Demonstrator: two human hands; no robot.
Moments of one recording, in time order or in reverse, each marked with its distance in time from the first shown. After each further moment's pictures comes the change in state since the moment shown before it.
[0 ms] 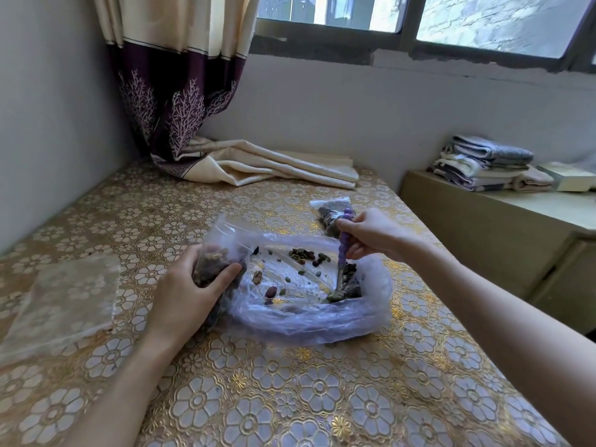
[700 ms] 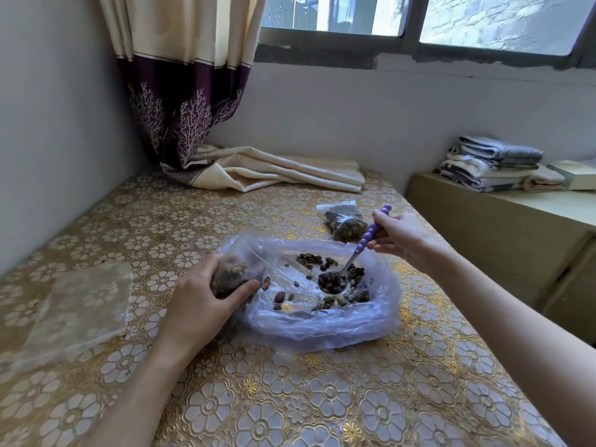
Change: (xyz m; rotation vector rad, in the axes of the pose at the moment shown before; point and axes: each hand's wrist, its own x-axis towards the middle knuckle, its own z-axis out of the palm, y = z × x) left_hand -0.002 0.003 -0.002 0.102 -0.084 0.097; right_hand -0.008 0.017 -0.019 0.424 0.166 0.008
